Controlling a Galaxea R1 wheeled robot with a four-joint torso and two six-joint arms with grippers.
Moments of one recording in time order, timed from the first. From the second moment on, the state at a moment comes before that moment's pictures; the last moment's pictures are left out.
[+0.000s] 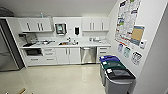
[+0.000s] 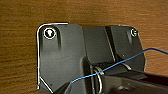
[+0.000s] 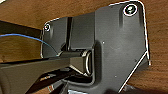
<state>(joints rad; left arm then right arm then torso) 1.48 2.83 -2.43 0.01 -0.05 -0.03 -1.53 2.69 -2.21 0.13 -0.01 -0.15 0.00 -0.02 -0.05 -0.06</state>
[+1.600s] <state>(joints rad) 1.48 2.83 -2.44 0.02 -0.05 -0.03 -1.53 2.70 -2.22 0.13 -0.01 -0.15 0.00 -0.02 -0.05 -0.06</state>
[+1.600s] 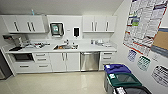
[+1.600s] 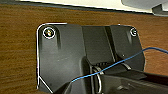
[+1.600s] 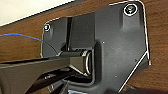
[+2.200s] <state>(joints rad) 1.48 2.83 -2.44 0.02 -0.05 -0.03 -1.52 2.70 -2.22 0.13 -0.01 -0.15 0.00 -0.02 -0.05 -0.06</state>
